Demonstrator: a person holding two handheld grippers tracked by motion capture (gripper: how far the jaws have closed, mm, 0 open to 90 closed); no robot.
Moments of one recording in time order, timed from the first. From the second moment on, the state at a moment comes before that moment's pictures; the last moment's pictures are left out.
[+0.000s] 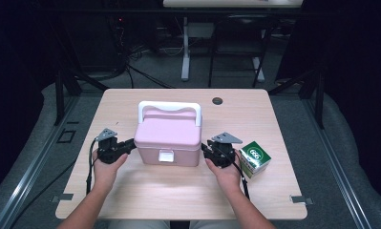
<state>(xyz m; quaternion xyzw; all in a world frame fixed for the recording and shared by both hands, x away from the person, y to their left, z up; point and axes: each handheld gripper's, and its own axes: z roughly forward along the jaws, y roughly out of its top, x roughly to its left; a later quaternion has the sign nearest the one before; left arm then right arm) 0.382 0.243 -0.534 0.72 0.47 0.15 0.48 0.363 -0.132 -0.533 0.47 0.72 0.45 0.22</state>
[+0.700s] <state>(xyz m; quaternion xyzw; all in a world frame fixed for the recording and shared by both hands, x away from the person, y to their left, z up) 0.360 0.227 -0.534 0.72 0.48 0.15 0.49 0.344 -0.127 -0.531 0.47 0.73 0.43 0.25</state>
